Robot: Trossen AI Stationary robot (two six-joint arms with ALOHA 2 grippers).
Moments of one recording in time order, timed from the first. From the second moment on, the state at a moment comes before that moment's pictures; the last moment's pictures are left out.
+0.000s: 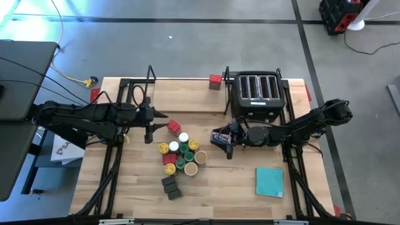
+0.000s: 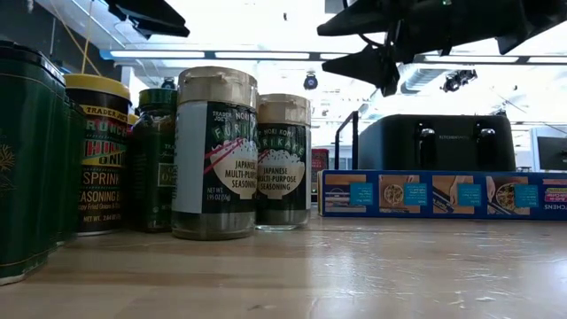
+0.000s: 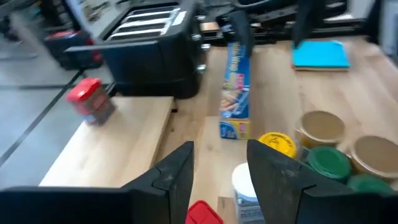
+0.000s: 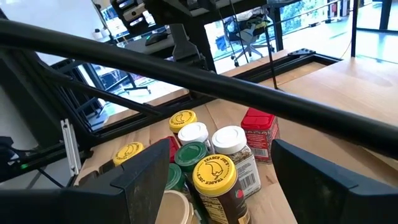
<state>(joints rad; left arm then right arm) -0.09 0.82 0.78 -0.41 -0.25 0.06 0.23 1.42 0.59 0.67 0.37 0.36</state>
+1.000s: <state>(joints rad) -0.12 0.91 0.78 -0.71 -0.21 -0.02 0.22 1.42 0.59 0.59 0.37 0.25</state>
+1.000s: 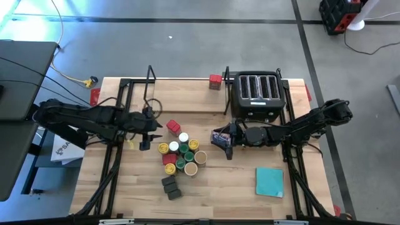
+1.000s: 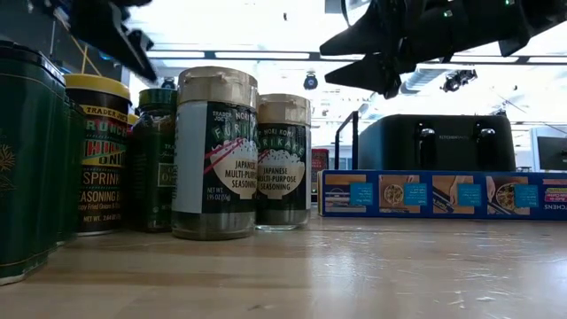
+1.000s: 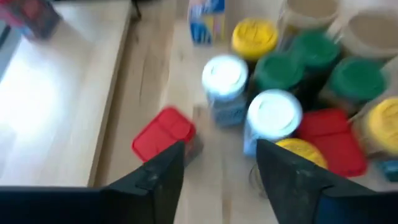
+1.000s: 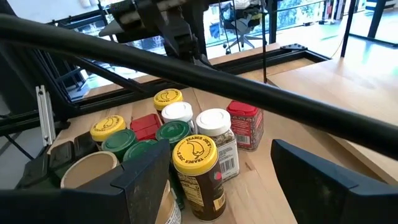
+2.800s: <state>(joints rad) 0.23 1.59 1.33 -0.88 -0.12 0.44 0.22 1.28 0.59 0.52 0.38 0.31</state>
